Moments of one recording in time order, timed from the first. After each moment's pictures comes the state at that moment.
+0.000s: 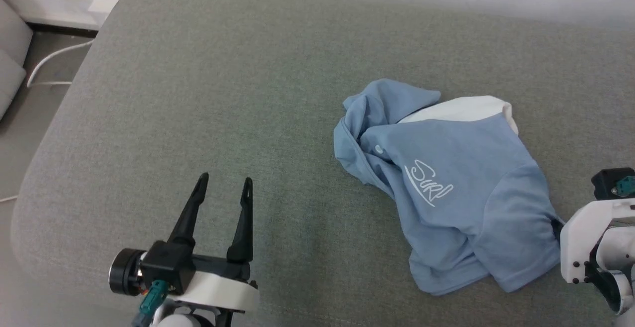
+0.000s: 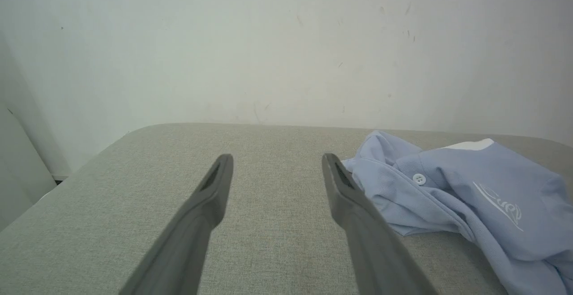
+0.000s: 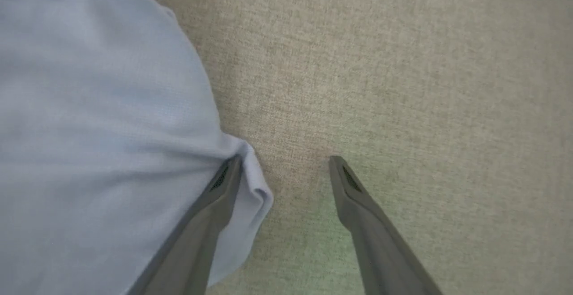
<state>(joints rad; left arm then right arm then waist) 0.01 0.06 -0.13 -0.05 -0.09 -0.03 -0.26 -0.18 -0.25 -0.15 0.24 0.09 0.13 0.65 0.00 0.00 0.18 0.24</state>
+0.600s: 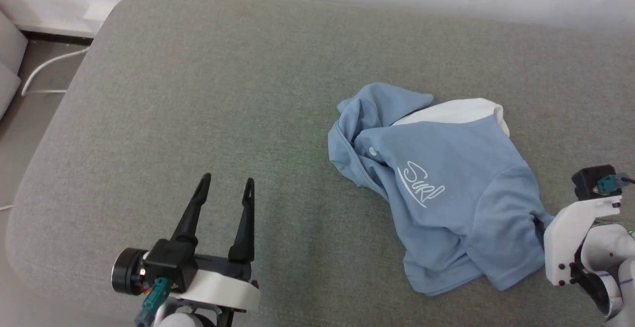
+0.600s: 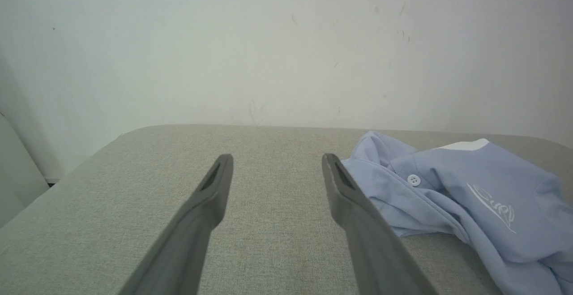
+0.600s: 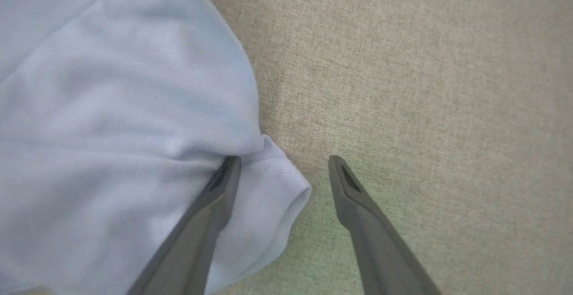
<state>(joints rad) -0.01 0.06 -0.13 -0.02 -0.09 -0.03 -0.26 -0.18 -0.28 -0.05 0.22 0.15 0.12 0.64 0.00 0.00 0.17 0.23</state>
